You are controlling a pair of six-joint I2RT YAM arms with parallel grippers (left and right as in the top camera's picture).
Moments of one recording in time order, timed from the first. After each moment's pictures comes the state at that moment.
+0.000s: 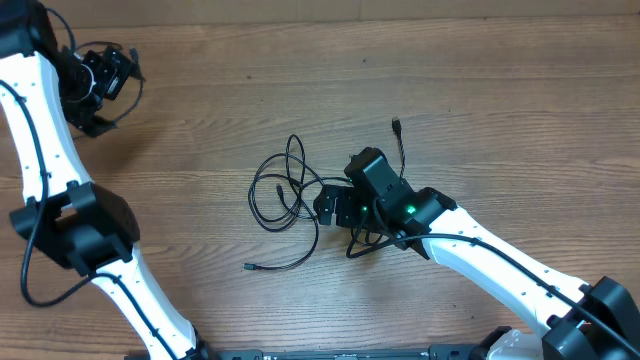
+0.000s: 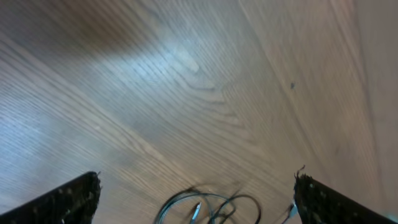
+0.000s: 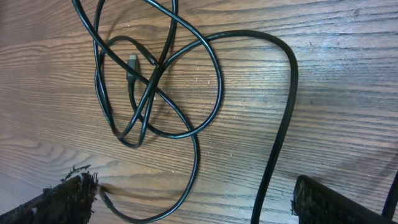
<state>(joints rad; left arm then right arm) 0.39 2.26 2.44 -1.56 0.34 -0.57 0.70 1.51 0.96 -0.47 -0.12 0.78</state>
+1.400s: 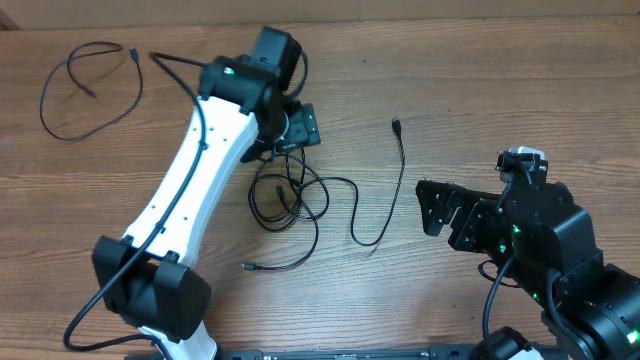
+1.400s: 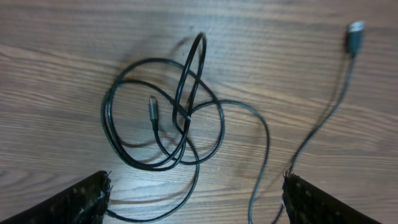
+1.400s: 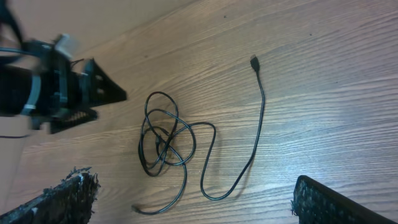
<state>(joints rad) -0.39 1.84 1.80 -1.29 0.04 -0.62 0.54 0.86 1.25 -1.07 0.11 0.70</state>
